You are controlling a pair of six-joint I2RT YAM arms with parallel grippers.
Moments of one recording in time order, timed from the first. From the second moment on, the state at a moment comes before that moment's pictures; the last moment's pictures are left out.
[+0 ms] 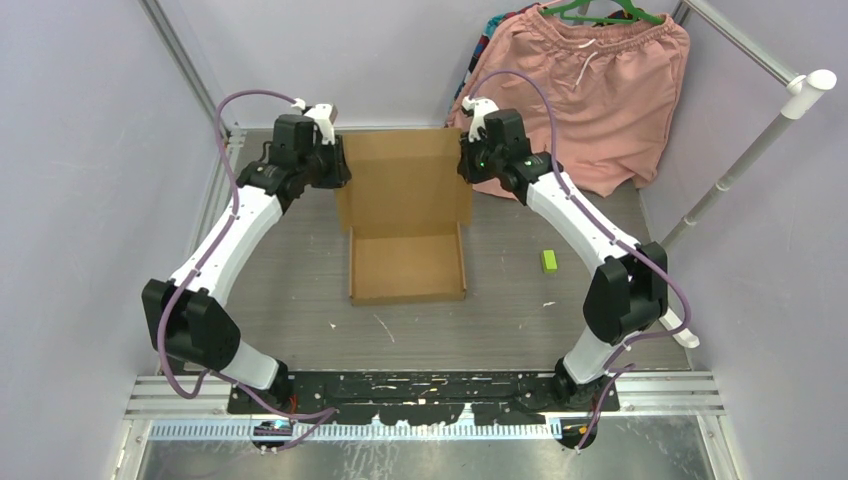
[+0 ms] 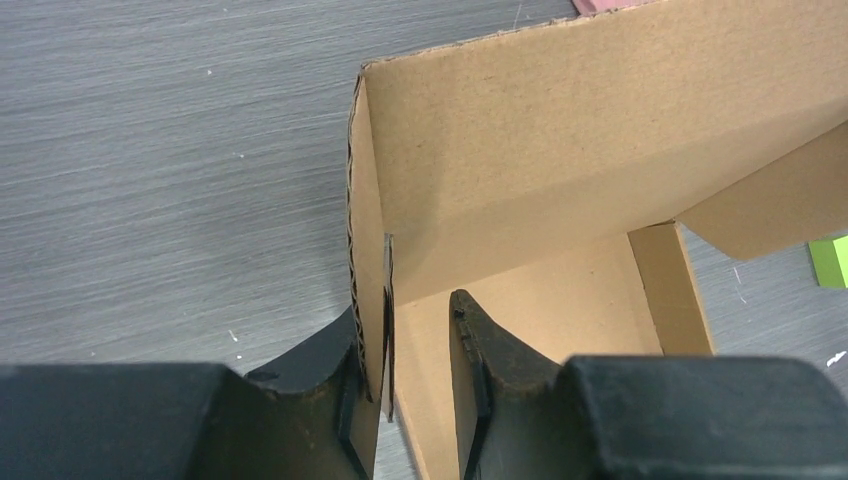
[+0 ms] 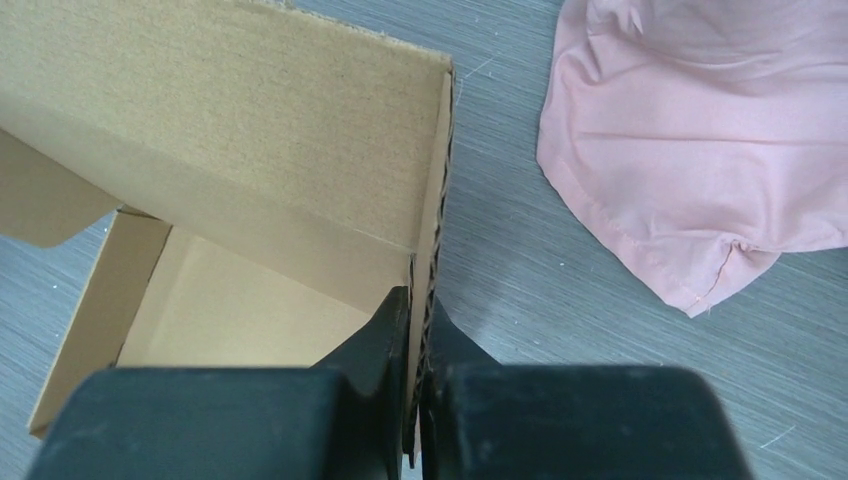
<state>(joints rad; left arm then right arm) -0.29 1.50 1.43 -0.52 0.10 -0.18 0.41 1.67 1.50 -0.40 -0.13 0.09</state>
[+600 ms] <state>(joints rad) -0.37 1.50 1.44 -0.53 -0.09 -0.29 0.50 1.65 1.49 -0.39 0.13 0.18</state>
